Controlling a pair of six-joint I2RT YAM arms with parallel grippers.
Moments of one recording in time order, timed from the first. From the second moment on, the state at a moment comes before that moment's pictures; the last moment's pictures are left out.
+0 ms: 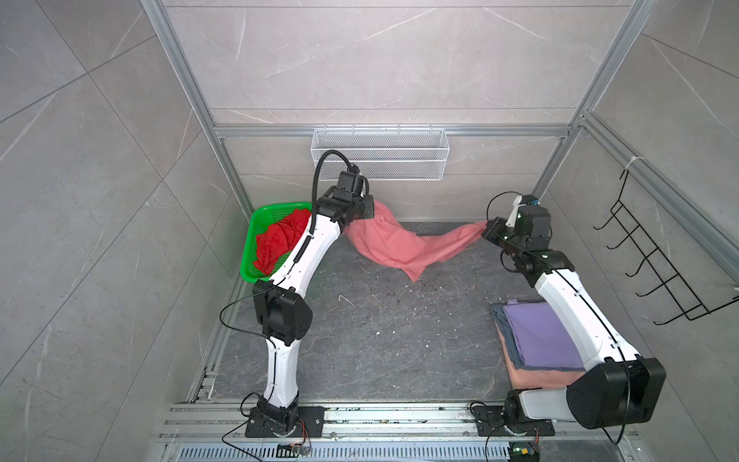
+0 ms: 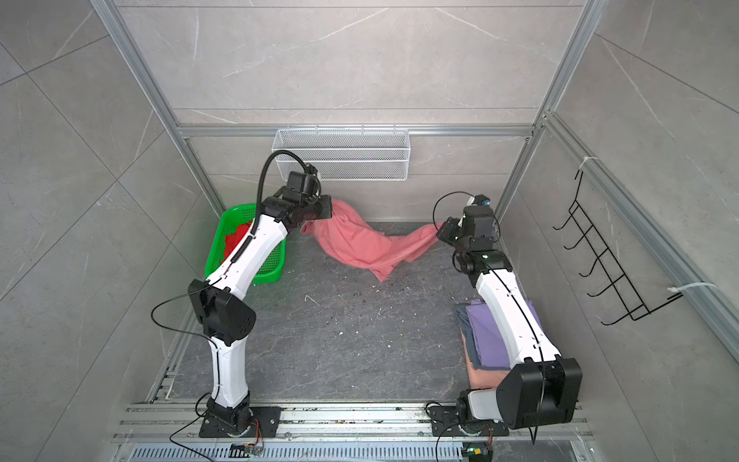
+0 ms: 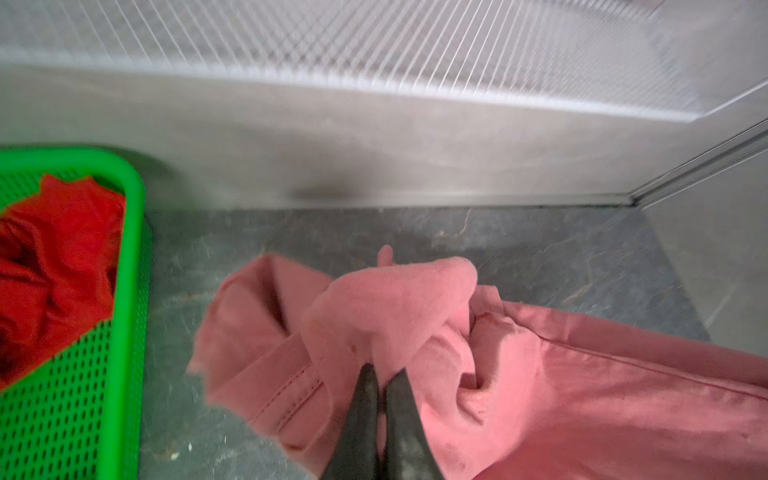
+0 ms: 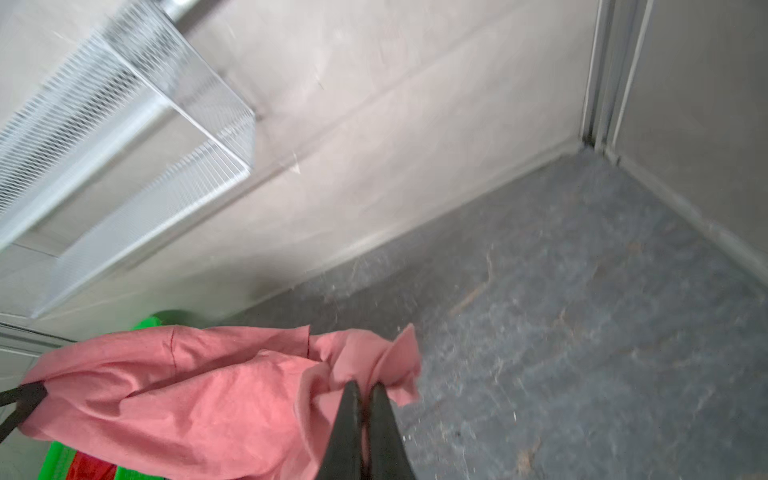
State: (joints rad) left arm -0.43 2.02 2.21 -0.75 -0.09 -0.30; right arm 0.08 1.37 1.34 -0.32 0.01 0.50
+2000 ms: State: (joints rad) left arm -0.31 1.68 1.10 -0.38 0.07 -0.52; right arm 0.07 1.06 0.85 -0.35 -0.08 0.55
